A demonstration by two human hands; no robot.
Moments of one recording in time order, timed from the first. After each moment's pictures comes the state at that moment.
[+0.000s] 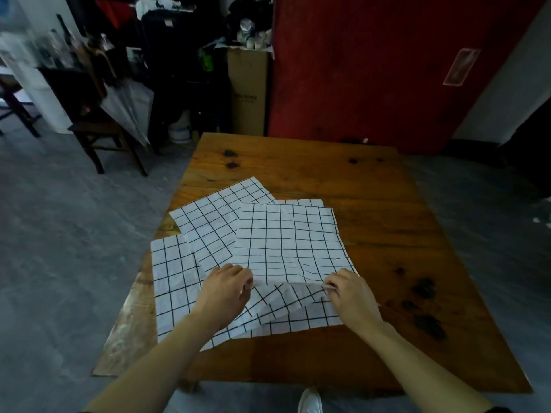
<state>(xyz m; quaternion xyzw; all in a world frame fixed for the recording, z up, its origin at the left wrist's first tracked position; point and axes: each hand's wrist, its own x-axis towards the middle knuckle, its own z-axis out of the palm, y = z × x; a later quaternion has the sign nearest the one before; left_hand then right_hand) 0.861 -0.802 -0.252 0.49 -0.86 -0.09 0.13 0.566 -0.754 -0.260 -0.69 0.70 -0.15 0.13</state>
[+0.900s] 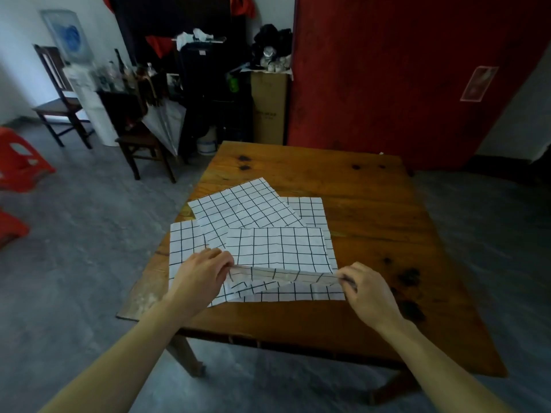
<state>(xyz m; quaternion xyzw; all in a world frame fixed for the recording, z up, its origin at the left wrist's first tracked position) 0.872 -0.703 -0.186 0.50 -0.83 -0.03 0.23 0.514 -0.662 -0.203 -0.73 0.64 -0.22 0.13</state>
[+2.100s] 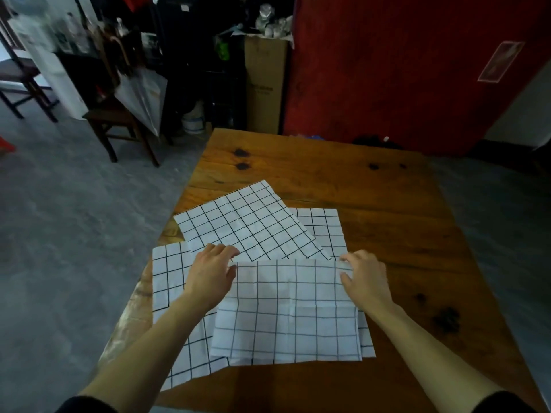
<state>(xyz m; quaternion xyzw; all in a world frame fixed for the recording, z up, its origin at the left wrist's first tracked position) 0.874 -0.884 -0.242 0.59 -0.78 -0.12 0.18 0.540 -0.851 -0.243 -0.67 0.73 -0.10 0.10</state>
